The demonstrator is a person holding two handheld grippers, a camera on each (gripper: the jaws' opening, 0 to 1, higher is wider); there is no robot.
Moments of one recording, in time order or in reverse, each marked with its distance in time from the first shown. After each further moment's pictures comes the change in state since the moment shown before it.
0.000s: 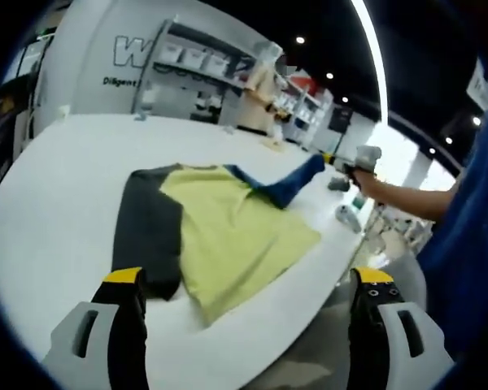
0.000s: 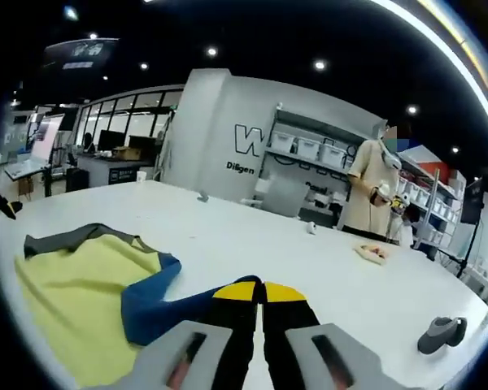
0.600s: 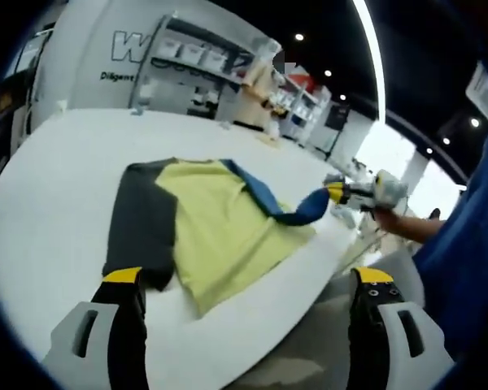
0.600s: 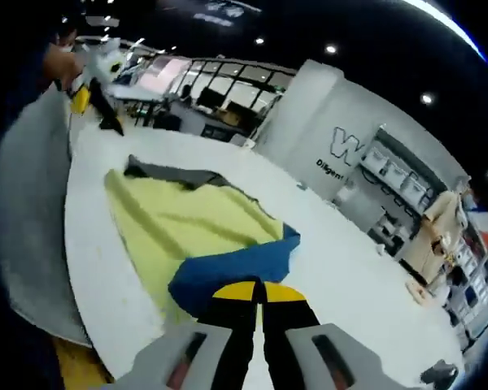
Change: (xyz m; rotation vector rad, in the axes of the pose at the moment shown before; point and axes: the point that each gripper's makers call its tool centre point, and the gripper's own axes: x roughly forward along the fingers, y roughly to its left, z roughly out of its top) left arm -0.009 -0.006 -0.006 -0.012 0.000 -0.027; right arm -0.094 0.145 -0.020 -0.161 -0.014 0.295
